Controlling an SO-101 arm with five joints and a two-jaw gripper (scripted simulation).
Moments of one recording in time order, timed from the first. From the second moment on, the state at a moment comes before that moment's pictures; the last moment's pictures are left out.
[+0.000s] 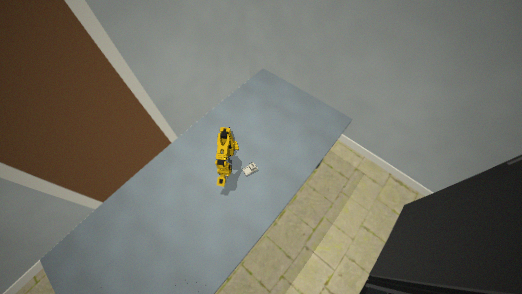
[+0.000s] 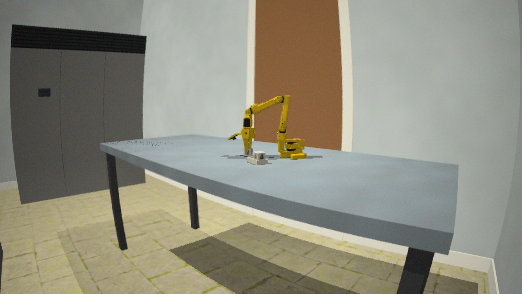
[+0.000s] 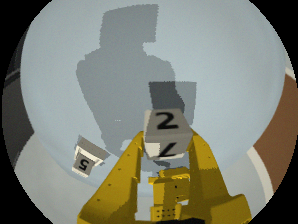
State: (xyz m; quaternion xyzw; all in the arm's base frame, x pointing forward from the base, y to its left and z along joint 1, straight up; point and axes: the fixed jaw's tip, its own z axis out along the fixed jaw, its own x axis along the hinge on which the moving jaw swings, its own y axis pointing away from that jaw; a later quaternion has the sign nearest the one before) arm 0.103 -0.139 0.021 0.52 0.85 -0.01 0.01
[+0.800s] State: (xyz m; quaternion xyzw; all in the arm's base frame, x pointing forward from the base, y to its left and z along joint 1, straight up) arm 0.104 -0.140 0.021 0.52 0.85 -0.01 0.02
